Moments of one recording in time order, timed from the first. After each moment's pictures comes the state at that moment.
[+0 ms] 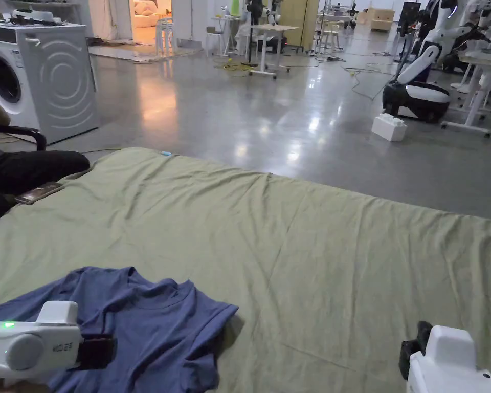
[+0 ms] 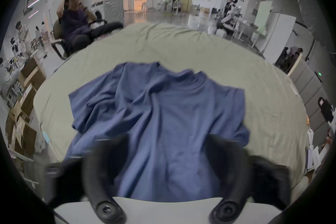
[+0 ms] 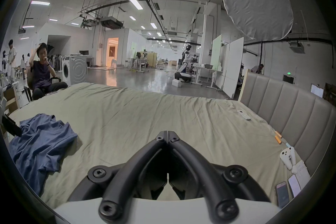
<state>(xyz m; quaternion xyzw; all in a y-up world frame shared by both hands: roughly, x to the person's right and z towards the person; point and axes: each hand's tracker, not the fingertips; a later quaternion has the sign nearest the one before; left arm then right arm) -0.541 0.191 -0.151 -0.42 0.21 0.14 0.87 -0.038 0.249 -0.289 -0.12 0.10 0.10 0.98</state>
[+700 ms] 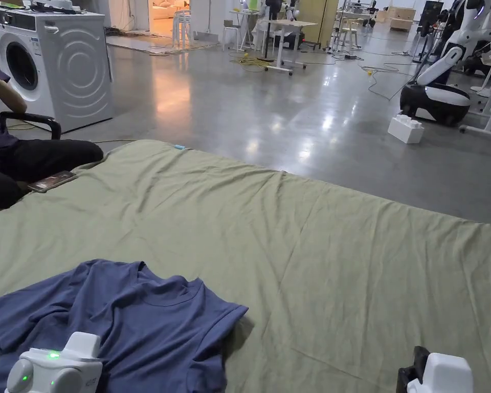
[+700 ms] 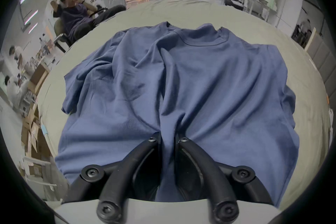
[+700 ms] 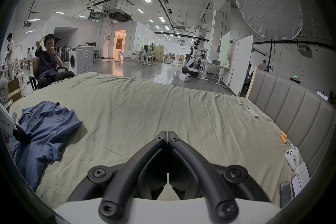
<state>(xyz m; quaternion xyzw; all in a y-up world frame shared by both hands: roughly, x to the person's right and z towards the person) -0.528 0.112 -0.158 -0.48 0.23 0.06 0.85 -0.052 0.231 -0.287 -0.14 0.13 0.12 0.97</state>
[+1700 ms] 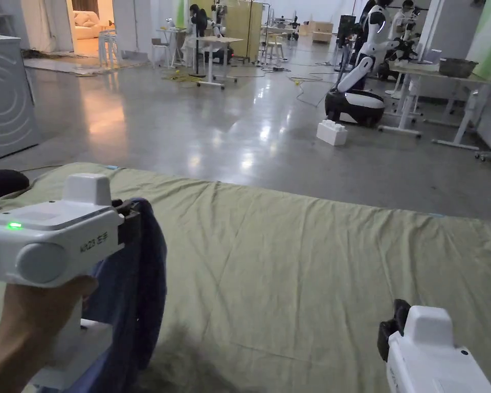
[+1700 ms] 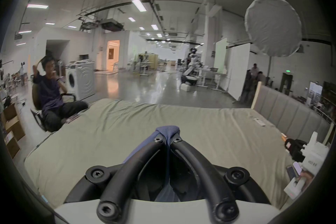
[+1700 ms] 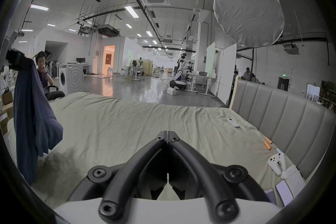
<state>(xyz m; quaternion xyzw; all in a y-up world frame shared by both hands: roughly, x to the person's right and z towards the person) -0.384 0.415 -0.216 -0.13 0.07 0.04 0.99 0.024 0.300 -0.259 -0.07 0.07 0.09 0.99</state>
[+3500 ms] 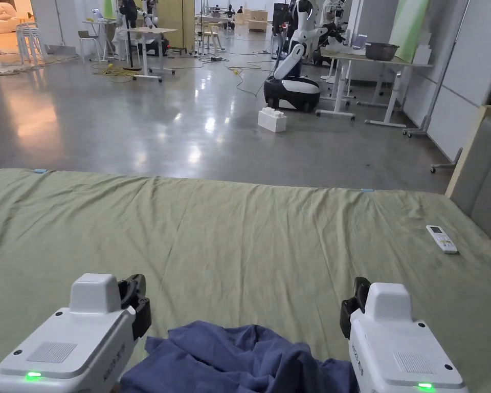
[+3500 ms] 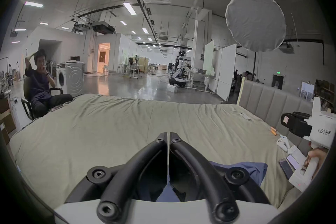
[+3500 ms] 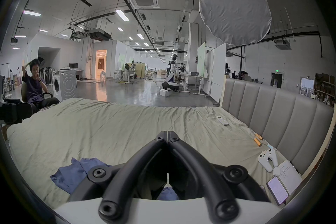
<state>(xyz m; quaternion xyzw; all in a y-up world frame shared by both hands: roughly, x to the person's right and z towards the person) -0.281 0.306 -0.181 -0.11 0.06 0.05 0.99 0.063 0.306 -0.238 -0.07 0.05 0.07 0.99</state>
